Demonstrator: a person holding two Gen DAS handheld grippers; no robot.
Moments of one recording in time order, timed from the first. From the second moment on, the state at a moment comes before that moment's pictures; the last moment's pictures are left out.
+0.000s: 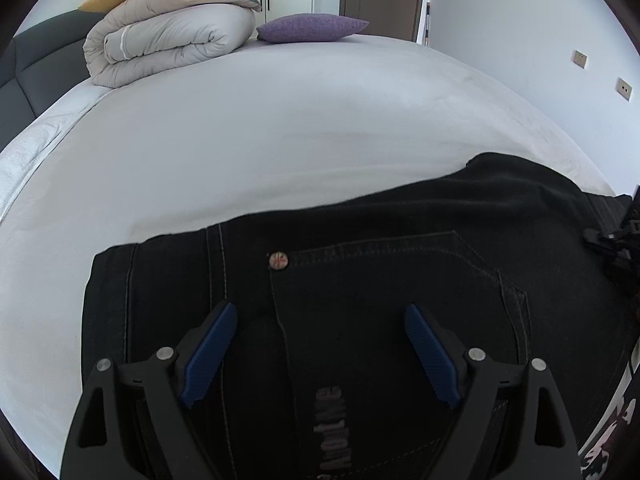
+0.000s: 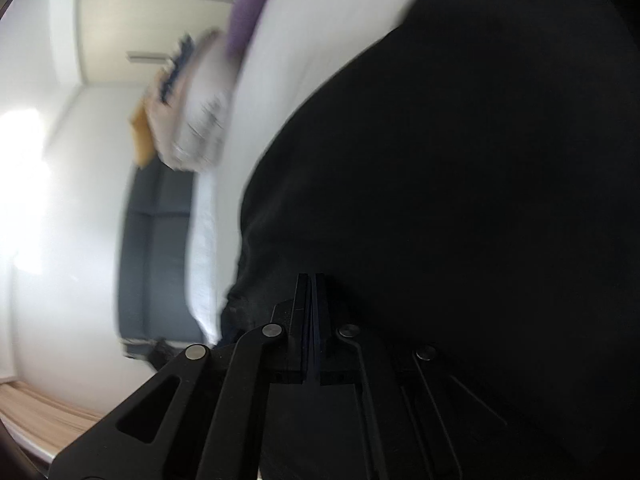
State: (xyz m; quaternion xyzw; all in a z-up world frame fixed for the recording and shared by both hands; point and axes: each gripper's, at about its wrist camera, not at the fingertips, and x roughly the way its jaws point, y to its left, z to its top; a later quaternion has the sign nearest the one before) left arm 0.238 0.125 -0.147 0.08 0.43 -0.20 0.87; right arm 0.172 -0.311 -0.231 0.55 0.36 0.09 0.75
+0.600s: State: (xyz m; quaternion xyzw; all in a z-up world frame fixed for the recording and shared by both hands) left arm 0.204 0.051 -0.092 0.05 0.40 -0.24 0.88; right arm -0.185 -0.497 -0.174 0.58 0.14 -0.18 0.78
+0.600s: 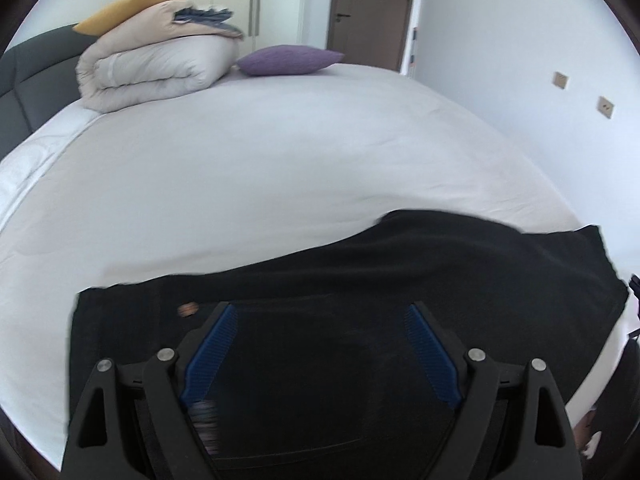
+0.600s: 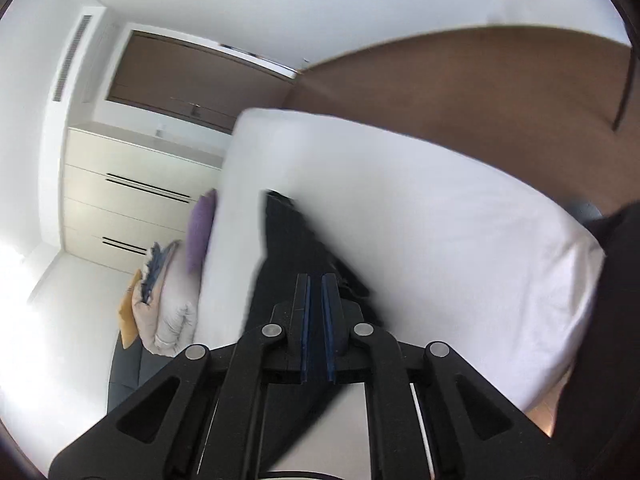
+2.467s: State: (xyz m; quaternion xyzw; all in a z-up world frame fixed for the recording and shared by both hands) left arm 0.144 -0.017 -0.149 -0.01 0.47 -0.26 0.85; right arm -0.131 -0.485 -0.204 0.68 0.12 -0.12 0.71
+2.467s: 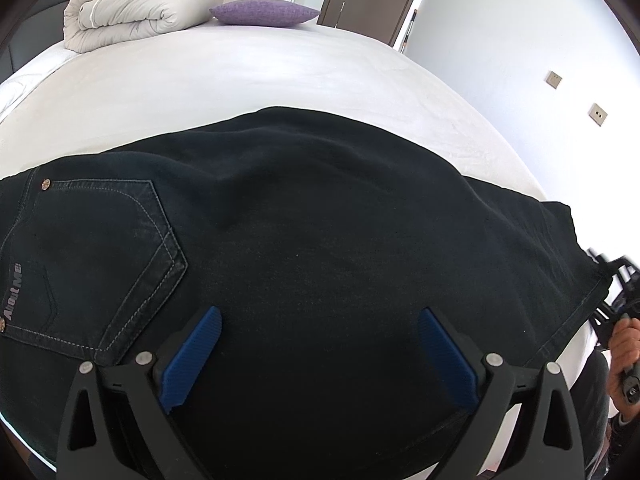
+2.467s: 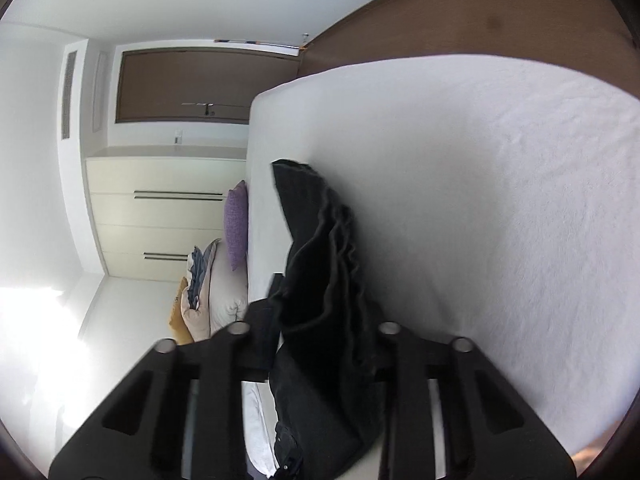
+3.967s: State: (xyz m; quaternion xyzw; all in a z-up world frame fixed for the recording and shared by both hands) left arm 0.189 -0.096 -0.133 -0.19 0.57 -0.39 0.70; right arm -0.029 -0.171 -0.132 0.01 0.34 -0.04 0.94
